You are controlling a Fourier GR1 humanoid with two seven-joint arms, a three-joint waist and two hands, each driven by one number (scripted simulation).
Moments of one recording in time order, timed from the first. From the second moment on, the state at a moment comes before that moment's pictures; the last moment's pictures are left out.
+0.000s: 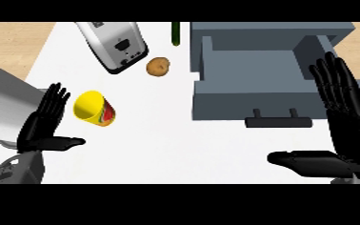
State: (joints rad) left arm -0.29 0.34 0.30 -0.69 0.10 -0.40 -0.62; right arm -0.04 -0.14 -0.07 -1.98 0.01 0.12 -0.02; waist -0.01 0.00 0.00
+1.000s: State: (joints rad) left arm -0.46 0.36 0.31 -0.21 -0.01 -0.31 -0.93; right arm -0.07 -0.13 -0.06 -1.96 0.02 0.14 -0.03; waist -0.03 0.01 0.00
